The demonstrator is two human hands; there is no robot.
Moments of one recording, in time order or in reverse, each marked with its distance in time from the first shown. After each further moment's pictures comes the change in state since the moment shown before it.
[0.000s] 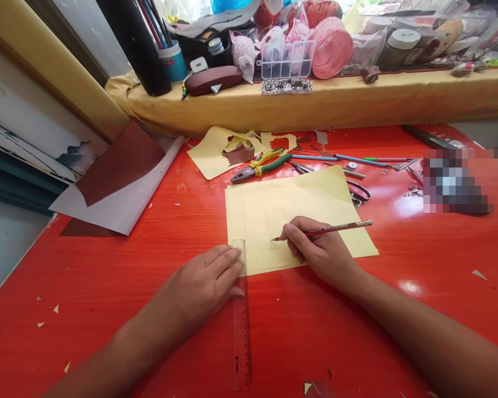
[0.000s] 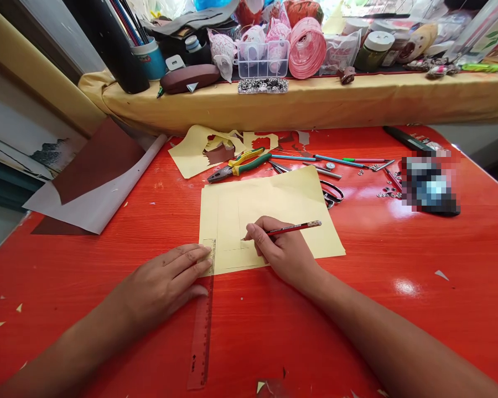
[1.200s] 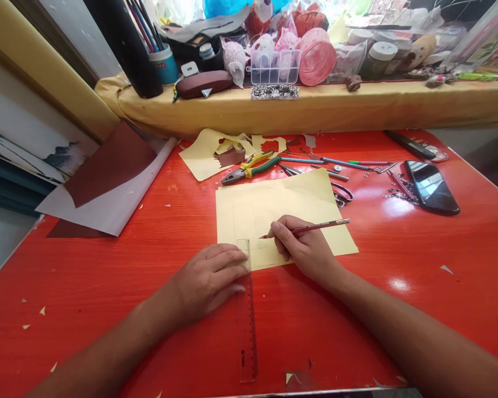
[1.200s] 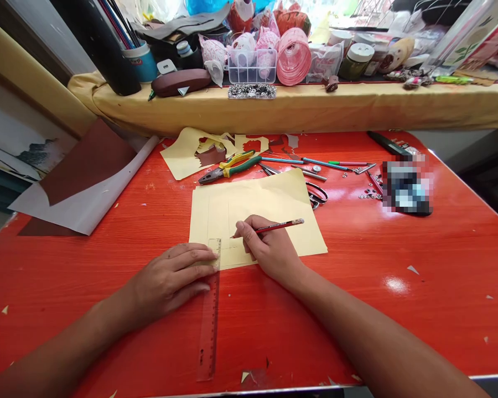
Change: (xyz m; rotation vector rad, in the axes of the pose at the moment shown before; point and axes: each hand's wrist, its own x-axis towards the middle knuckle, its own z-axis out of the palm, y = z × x) left_hand 0.018 0.001 0.011 -0.377 0.051 -0.016; right_hand 0.002 0.000 -0.002 0.081 0.007 0.000
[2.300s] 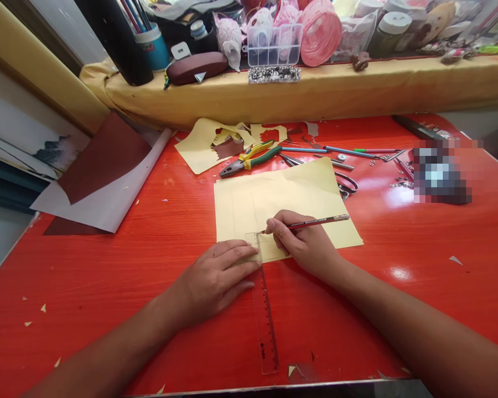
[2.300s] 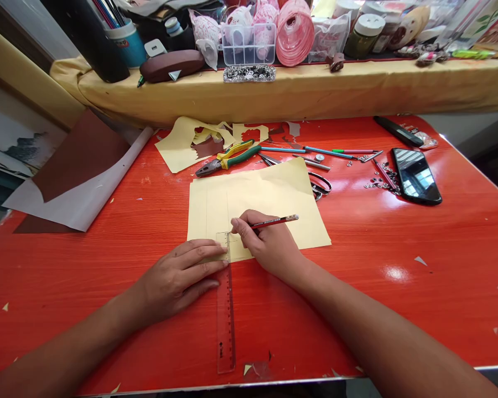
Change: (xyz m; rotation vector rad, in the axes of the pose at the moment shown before) left_hand 0.002 0.003 0.016 -0.035 0.015 0.011; right_hand 0.000 0.002 0.002 -0.157 -0.019 -0.017
